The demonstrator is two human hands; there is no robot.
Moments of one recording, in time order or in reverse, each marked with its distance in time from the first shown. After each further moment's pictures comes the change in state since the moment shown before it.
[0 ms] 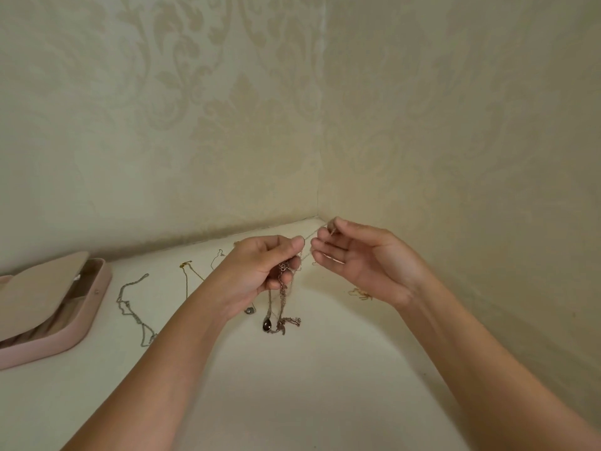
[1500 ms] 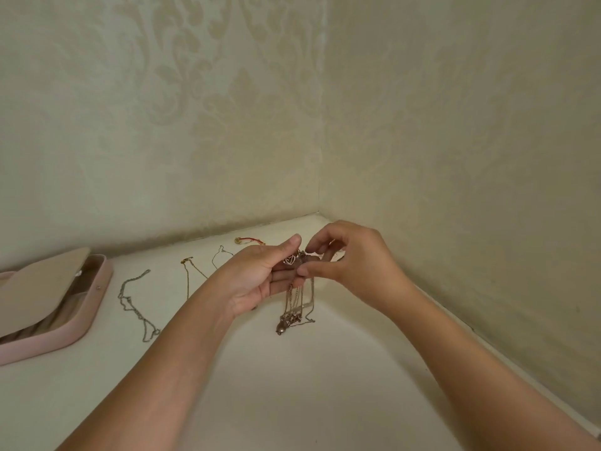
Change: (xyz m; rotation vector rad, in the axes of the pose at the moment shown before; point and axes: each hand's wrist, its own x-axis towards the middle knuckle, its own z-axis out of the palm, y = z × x) left_hand 0.009 -0.010 0.002 -0.270 0.008 -0.198; right_hand 0.003 0.021 0.005 -1.215 0.257 -0.389
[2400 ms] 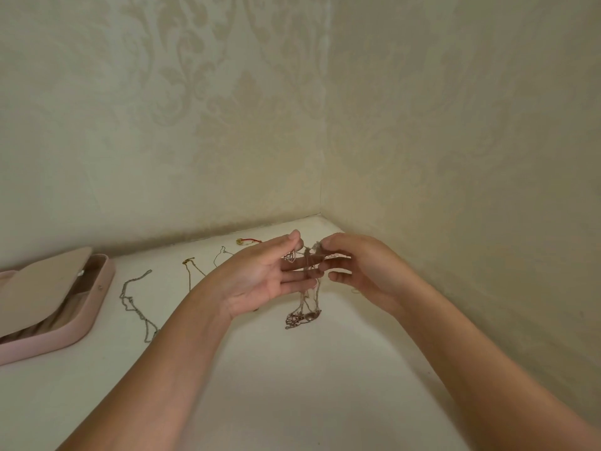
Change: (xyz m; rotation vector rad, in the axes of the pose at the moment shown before) left_hand 0.006 -0.002 -0.011 -0.094 -0.248 0.012; right_hand 0.005 0.004 -0.006 0.686 -0.183 0.432
